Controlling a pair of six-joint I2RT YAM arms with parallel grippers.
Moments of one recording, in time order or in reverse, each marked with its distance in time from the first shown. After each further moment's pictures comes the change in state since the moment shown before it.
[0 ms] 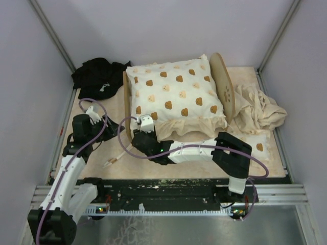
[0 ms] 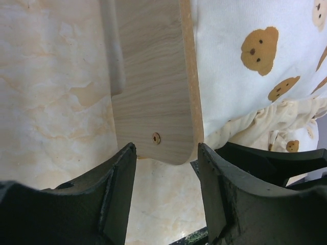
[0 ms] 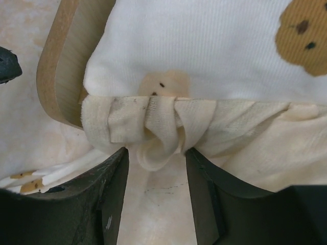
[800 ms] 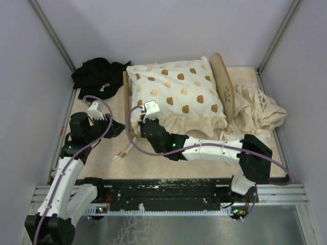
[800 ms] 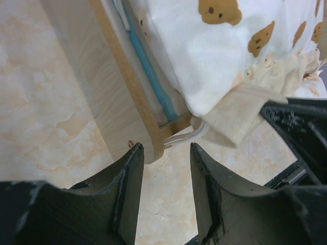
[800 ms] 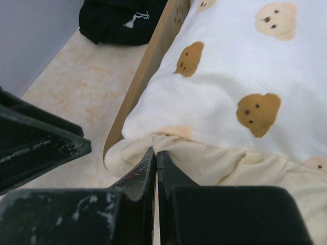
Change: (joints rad) left arm -0.042 -0.032 0.063 -0.011 0.097 0.218; right arm 0.001 -0.178 -0.001 0.143 0.035 -0.209
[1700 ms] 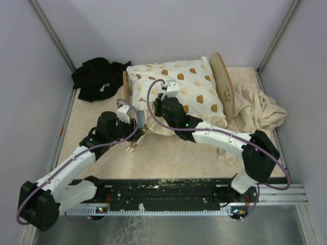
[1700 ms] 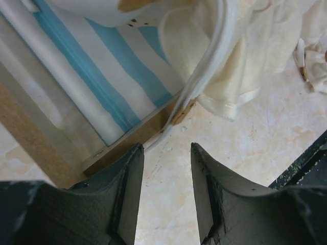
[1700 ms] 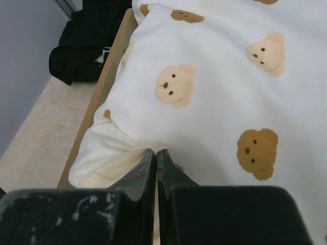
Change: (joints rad) left arm -0.382 0.195 -0.017 0.164 -0.219 0.089; right arm -0.314 -0.047 -0.009 0.016 -0.251 0.051
